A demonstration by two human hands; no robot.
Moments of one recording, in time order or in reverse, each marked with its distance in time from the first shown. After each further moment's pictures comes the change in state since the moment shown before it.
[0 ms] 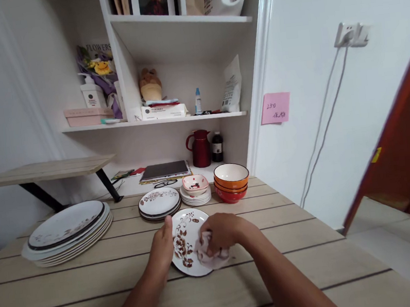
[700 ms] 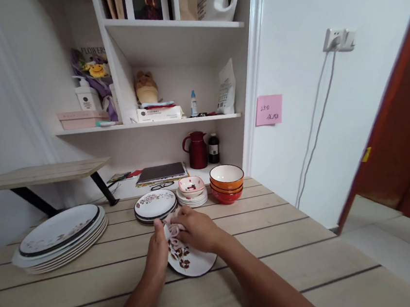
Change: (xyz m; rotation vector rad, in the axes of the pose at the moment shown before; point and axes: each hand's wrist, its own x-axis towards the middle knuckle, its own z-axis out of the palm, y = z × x) left_hand -0.002 0.007 -0.002 0.010 -0.008 -0.068; right_hand 0.024 -0.026 0.021 0.084 0.501 -0.349
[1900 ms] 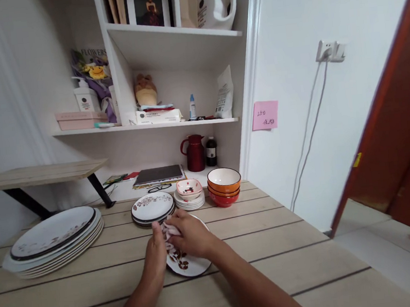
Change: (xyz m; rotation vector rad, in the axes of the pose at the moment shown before) left_hand 0.003 -0.006 0.004 0.032 0.023 0.058; right_hand 0.008 -0.005 0.012 0.126 0.086 -0.013
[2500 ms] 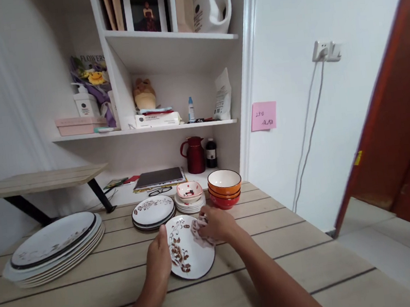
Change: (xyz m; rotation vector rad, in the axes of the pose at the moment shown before) left_hand 0.000 -0.002 0.004 -0.019 0.084 0.064; right_hand -0.015 0.044 -0.040 -0.295 -0.080 0.550
